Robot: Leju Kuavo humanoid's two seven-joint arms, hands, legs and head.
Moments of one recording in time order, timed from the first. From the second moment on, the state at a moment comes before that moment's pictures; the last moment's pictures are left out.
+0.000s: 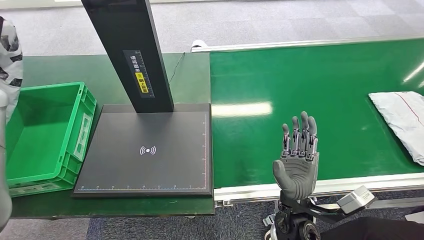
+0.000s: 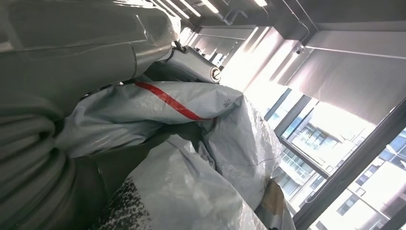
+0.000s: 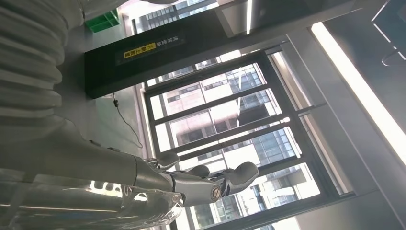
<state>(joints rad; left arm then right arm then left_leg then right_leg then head) -1.13 0.30 0.12 -0.51 -1.03 0.47 -0.02 0.09 0.30 -0.04 -1.49 -0.24 0.30 -0.58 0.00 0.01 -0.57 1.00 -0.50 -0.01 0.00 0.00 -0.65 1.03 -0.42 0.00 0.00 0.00</state>
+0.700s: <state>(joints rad) -1.09 0.30 0.12 -0.36 -1.26 -0.05 0.17 0.10 0.31 -0.04 -1.51 -0.19 0.25 -0.59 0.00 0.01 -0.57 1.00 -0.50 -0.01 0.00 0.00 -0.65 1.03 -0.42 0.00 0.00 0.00</state>
